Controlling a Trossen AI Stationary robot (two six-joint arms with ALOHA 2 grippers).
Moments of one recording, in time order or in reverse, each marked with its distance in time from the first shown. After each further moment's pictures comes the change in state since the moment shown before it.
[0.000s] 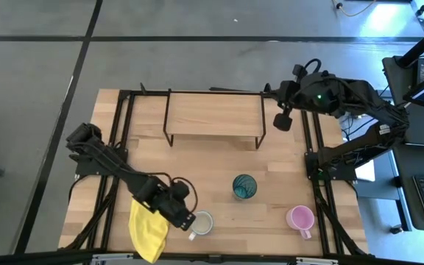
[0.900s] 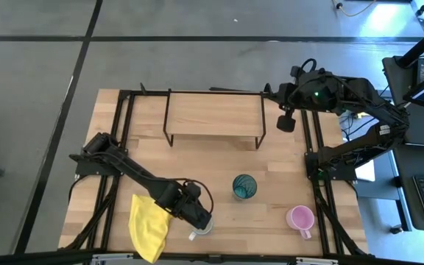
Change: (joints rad) left arm 0.057 0.200 0.199 -0.089 0.062 -0.112; right arm -0.048 0.000 0.000 -0.069 -0.105 -0.074
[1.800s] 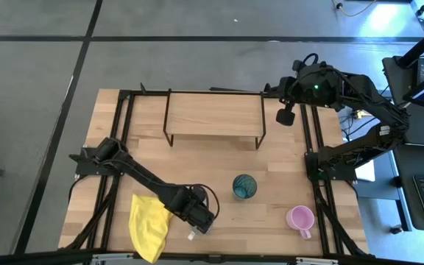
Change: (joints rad) left arm 0.016 0.097 0.000 0.023 0.044 0.114; right arm -0.074 0.000 0.000 0.021 -0.001 -0.035
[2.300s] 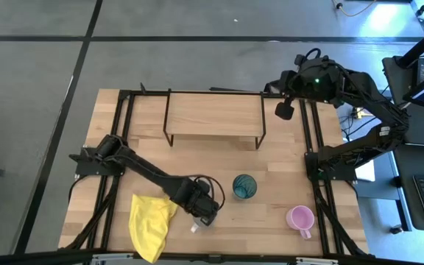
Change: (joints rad) left arm 0.074 -0.011 -0.001 -0.003 -0.007 0.105; right arm -0.068 0.000 0.000 0.043 0.001 -0.028
